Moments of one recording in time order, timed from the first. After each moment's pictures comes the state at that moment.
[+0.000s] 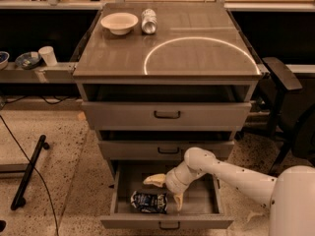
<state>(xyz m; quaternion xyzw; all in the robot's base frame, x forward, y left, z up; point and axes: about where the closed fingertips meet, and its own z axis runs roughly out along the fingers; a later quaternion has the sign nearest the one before) 0.493 -0.017 0.320 -0.92 0.19 0.18 0.29</state>
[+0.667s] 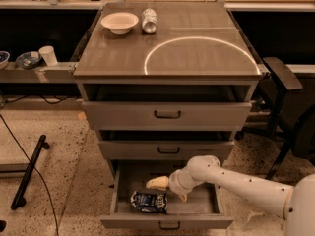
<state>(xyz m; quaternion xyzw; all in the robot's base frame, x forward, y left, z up) 0.508 -0.036 0.315 -0.95 0.08 0.03 0.29</state>
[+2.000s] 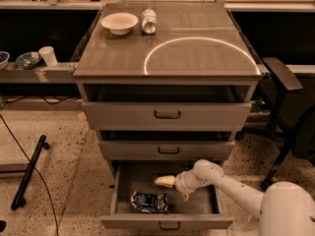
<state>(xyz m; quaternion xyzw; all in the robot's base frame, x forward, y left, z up) 0.558 -0.066 0.213 -0.94 0.13 0.03 0.32</state>
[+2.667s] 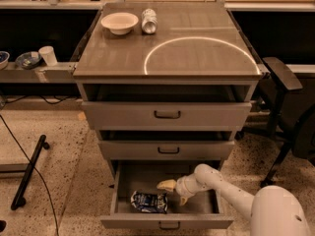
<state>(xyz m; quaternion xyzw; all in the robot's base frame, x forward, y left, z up) 0.559 -0.071 0.171 -0.93 0.17 0.05 0.33</state>
